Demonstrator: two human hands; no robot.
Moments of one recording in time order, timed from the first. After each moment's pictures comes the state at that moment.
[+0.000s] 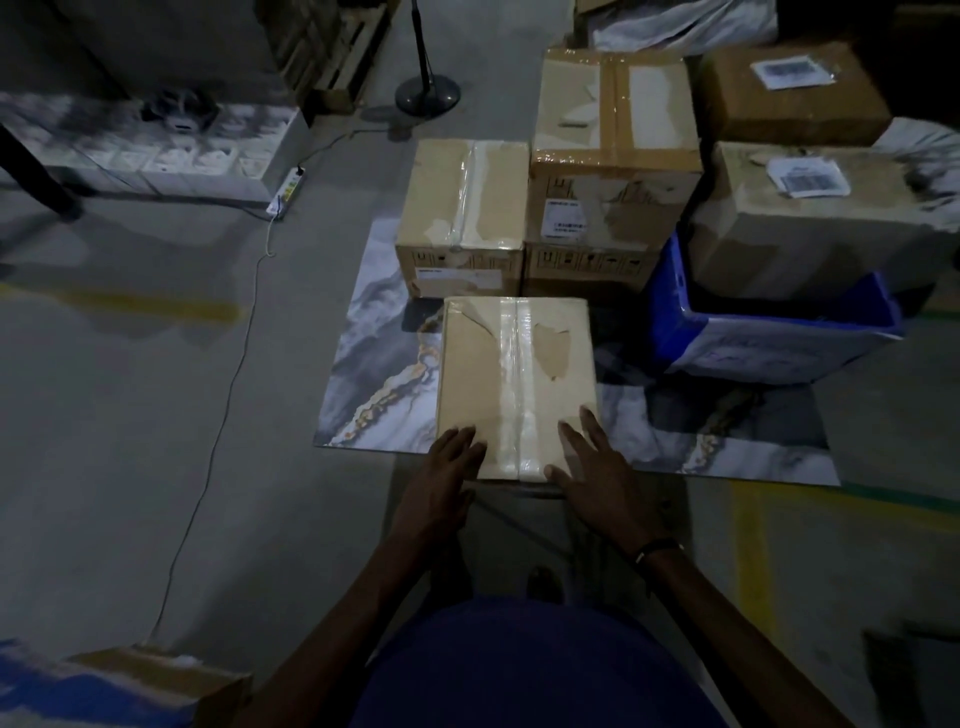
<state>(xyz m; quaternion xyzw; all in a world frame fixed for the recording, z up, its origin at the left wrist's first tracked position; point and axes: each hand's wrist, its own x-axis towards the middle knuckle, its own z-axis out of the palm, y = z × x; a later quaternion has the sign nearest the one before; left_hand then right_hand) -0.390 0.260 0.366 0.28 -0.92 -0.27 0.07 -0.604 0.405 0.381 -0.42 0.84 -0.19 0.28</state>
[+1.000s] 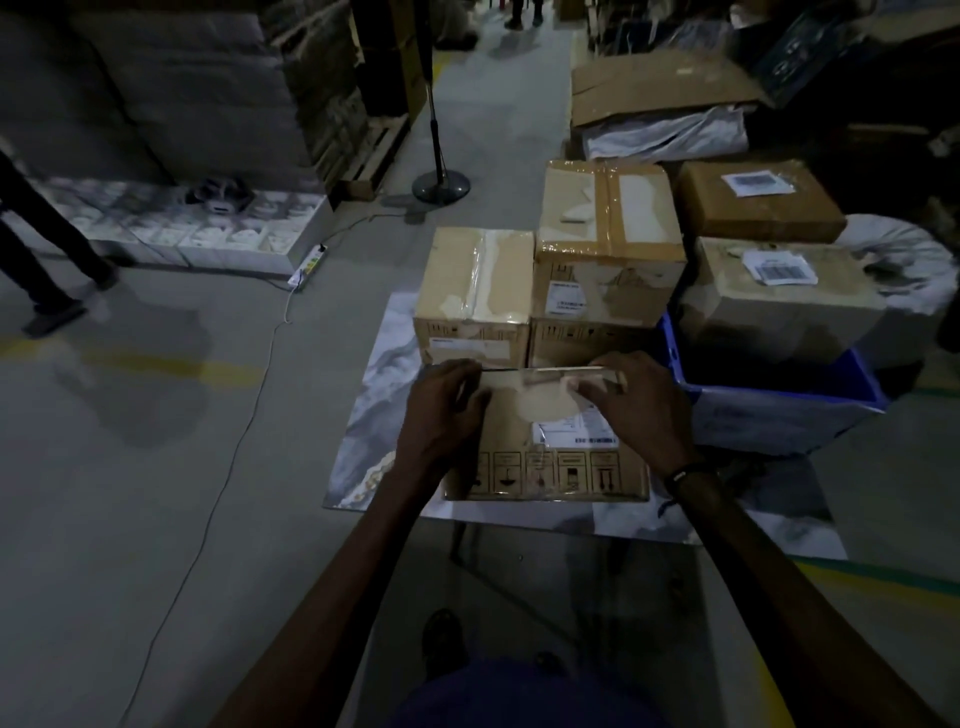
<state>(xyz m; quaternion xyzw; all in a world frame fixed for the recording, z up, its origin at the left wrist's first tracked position) -0.465 0.172 0.507 0.33 -0.85 -0.25 0.31 -0.680 0.320 0.523 -0.42 0.84 -0.34 0.06</state>
